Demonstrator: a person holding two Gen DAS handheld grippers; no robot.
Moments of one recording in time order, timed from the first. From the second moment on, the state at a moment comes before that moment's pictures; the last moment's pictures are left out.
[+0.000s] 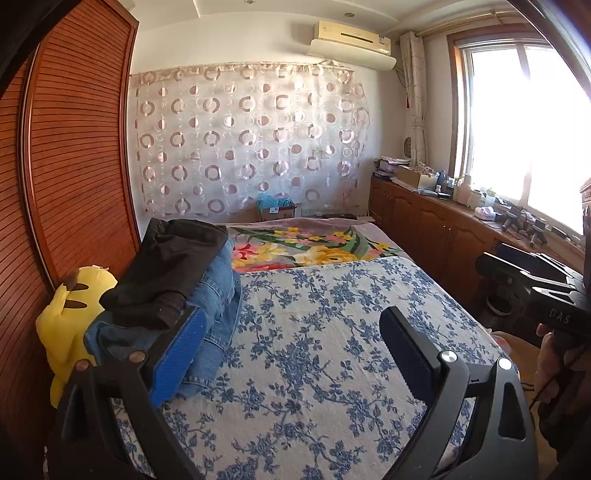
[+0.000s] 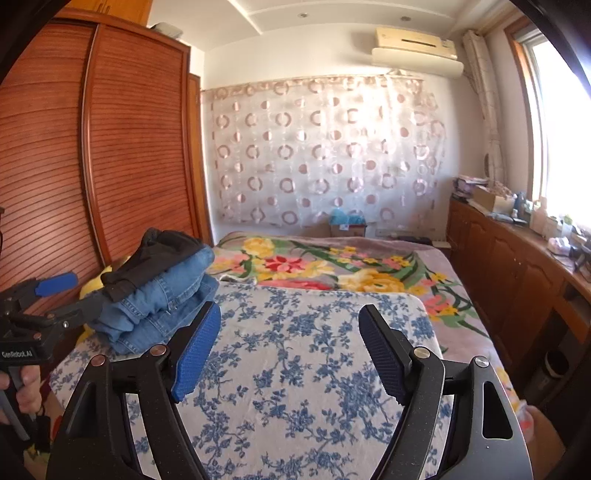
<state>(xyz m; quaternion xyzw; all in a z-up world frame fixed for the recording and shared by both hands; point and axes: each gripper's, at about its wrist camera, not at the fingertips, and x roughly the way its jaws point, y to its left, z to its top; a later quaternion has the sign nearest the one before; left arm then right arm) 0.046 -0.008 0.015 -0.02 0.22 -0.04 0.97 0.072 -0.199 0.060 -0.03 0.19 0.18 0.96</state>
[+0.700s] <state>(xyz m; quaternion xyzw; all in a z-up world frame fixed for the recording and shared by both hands) 0.017 -0.017 0.014 -0.01 0.23 -0.01 0.97 0.037 -0.216 0.045 -0.03 0.20 0.16 0.97</state>
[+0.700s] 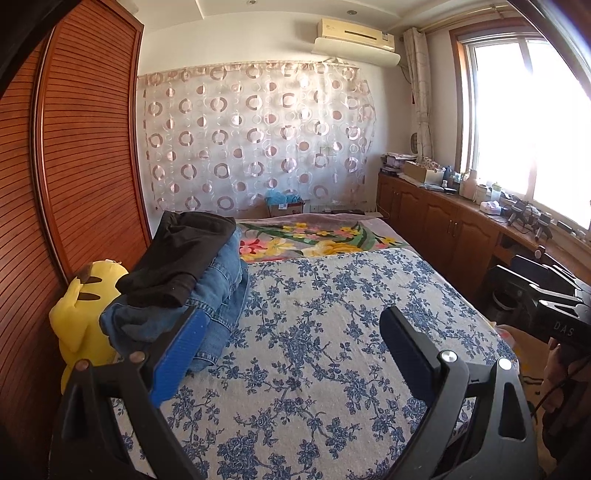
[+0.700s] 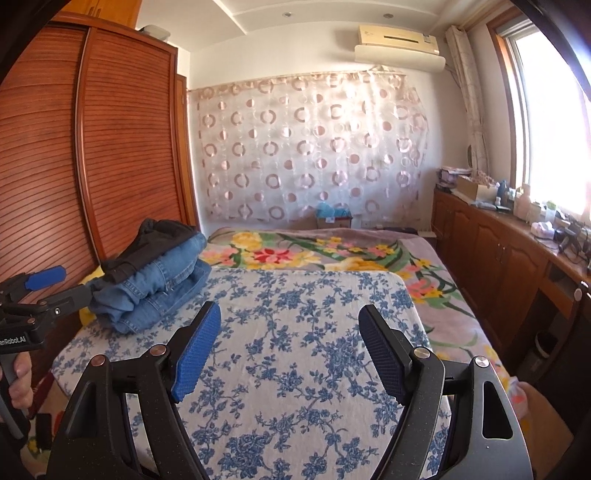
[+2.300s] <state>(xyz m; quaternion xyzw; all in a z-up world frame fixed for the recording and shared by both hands) 0.017 -0.016 0.011 -0.01 0.23 -0.01 0.97 0.036 -0.217 0.042 -0.03 0.21 0.16 0.97</state>
